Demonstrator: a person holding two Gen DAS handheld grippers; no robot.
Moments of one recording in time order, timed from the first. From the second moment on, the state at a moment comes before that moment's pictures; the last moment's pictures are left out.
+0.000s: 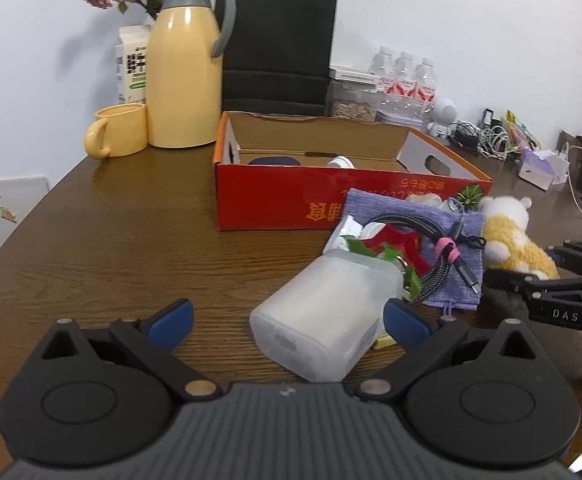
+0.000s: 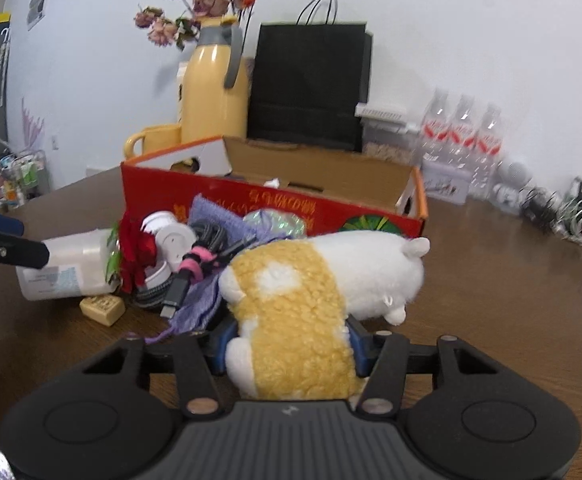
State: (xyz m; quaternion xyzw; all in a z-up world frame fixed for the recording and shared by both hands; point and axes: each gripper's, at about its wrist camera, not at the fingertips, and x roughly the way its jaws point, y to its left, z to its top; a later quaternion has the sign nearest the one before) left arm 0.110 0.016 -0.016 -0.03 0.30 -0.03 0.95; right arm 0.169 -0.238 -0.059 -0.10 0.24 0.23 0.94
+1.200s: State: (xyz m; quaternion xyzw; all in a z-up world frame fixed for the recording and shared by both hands) left arm 0.143 0.016 -0.030 -0.04 0.32 -0.02 0.95; right arm 0.152 -0.236 -0.053 -0.11 0.19 0.21 0.95
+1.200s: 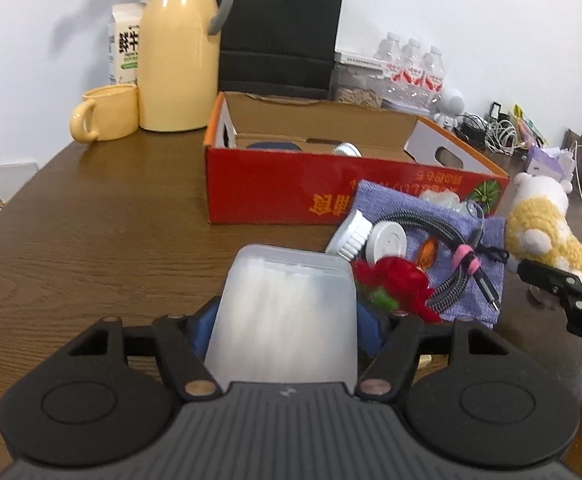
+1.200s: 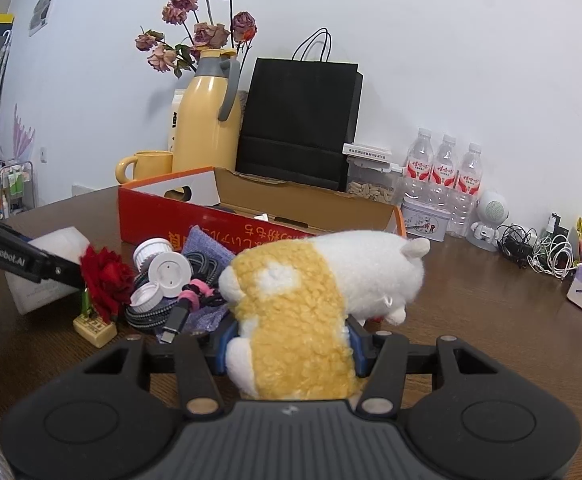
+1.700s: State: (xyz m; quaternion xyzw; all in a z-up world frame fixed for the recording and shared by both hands) left arm 0.167 0.013 0.030 -0.03 0.25 -0.01 0.97; right arm 0.166 -0.215 -0.013 -0.11 0.13 0.23 0.96
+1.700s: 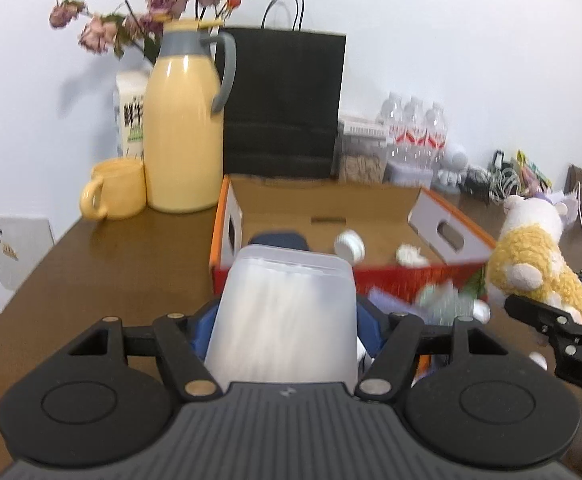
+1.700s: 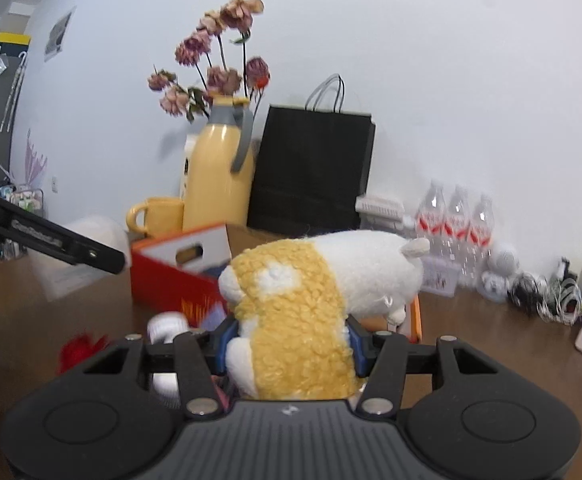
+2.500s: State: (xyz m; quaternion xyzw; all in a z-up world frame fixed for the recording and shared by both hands) left arm 0.328 -0.008 0.050 -0.05 0.20 0.06 0.98; right arm 0.348 -0.155 -0.001 -0.02 0.18 0.18 0.97
